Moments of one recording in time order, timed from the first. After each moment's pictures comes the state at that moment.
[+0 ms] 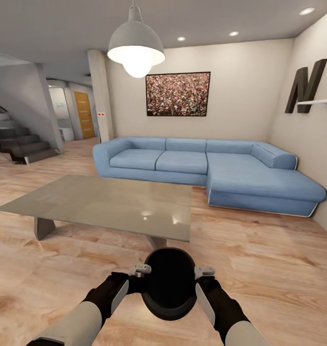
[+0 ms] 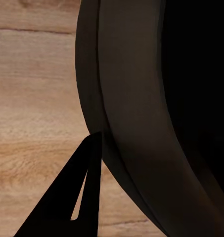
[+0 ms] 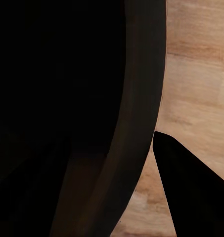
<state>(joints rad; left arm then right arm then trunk) -0.68 -0.14 -0.09 -0.36 0.03 0.43 -0.11 -0.54 0.17 0.09 -0.66 -0.09 0.58 -0.20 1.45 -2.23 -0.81</state>
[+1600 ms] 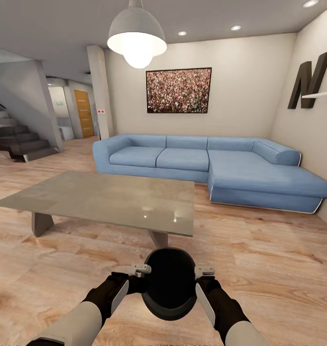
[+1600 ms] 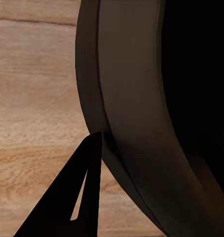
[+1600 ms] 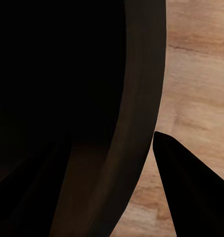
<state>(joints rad) -0.68 -0.14 -0.09 -0.36 0.03 0.42 -0.11 -0.54 0.17 0.09 -0.66 -0.09 0.58 -0.20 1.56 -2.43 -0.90</state>
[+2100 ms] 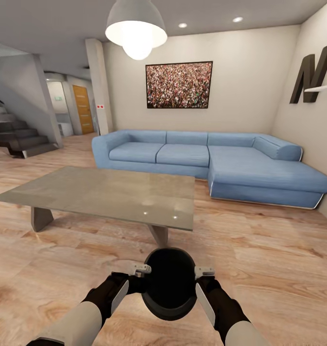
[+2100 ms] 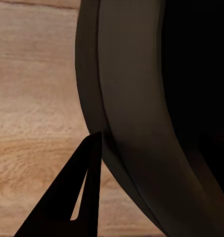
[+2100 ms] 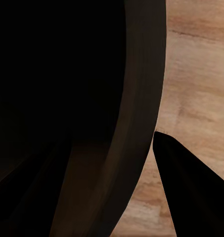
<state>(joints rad) -0.68 -0.14 -0.09 -0.36 0.03 0.42 -0.11 -0.54 0.17 0.09 -0.66 -0.09 0.58 -0.20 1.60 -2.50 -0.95</state>
